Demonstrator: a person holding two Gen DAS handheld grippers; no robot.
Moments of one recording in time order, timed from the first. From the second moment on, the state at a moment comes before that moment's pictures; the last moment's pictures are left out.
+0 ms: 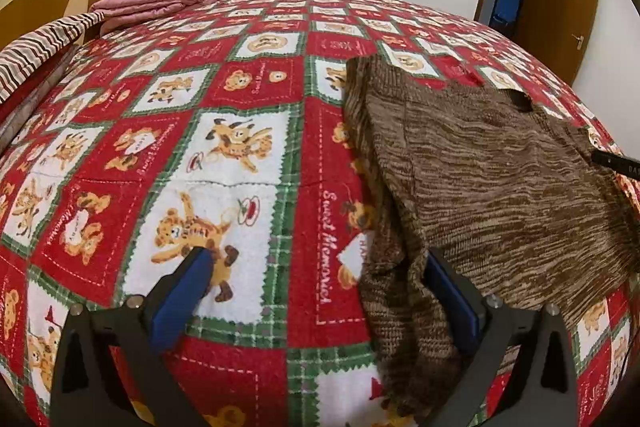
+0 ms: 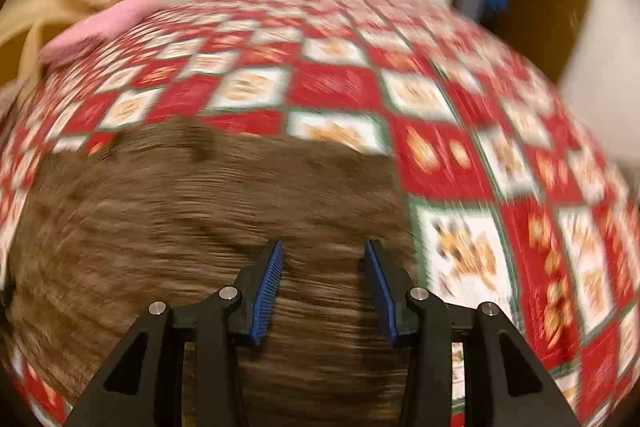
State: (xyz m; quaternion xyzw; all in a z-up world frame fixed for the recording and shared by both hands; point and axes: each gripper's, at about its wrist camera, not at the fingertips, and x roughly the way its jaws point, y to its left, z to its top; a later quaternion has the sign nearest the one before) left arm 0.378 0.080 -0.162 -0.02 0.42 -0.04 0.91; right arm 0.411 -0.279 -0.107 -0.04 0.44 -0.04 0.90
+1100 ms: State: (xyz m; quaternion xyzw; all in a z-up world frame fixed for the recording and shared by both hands) left arm 0.376 0.091 -0.161 -0.06 0.41 -0.04 0.91; right arm 0.457 -0.086 -0.121 -0.06 0.45 0.14 0.88
